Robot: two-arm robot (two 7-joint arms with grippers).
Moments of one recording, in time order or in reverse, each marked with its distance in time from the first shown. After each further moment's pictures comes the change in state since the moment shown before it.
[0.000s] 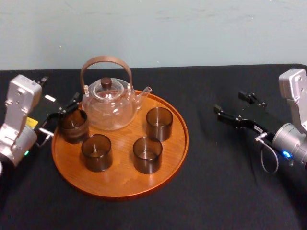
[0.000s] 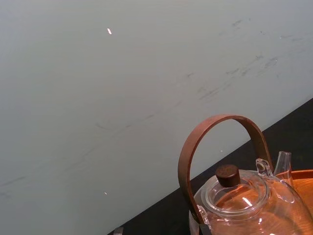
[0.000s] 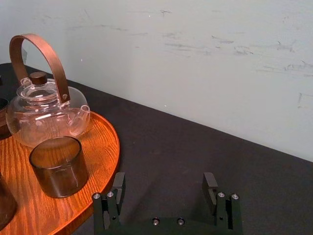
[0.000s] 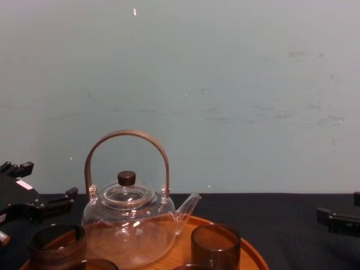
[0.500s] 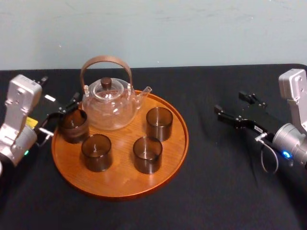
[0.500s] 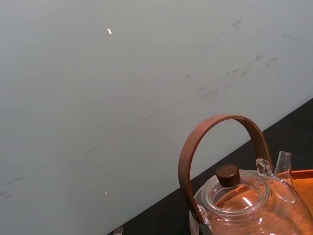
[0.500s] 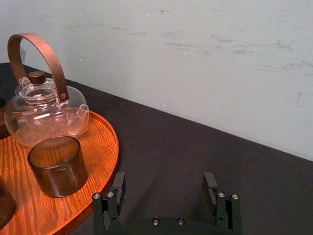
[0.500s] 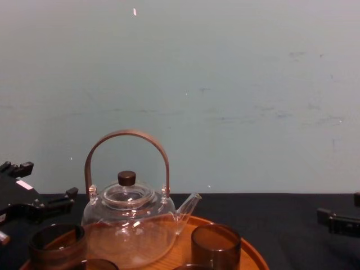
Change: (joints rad) left arm 0.000 0.000 0.000 0.000 0.000 0.000 0.000; right arm -0.001 -0.002 0.002 0.002 -0.002 0.000 -0.003
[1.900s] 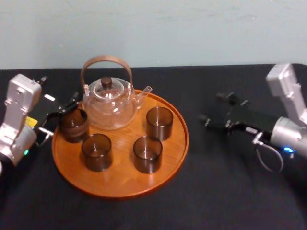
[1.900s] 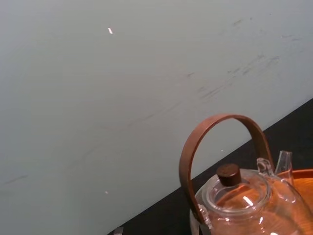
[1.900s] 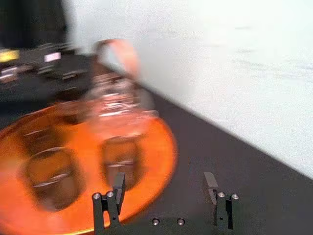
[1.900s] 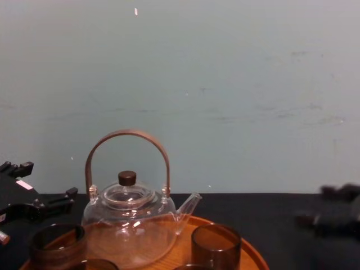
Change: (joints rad) left arm 0.000 0.000 0.000 0.000 0.000 0.000 0.000; right arm 0.098 0.132 -0.140 -0.017 0.074 -0.020 0.208
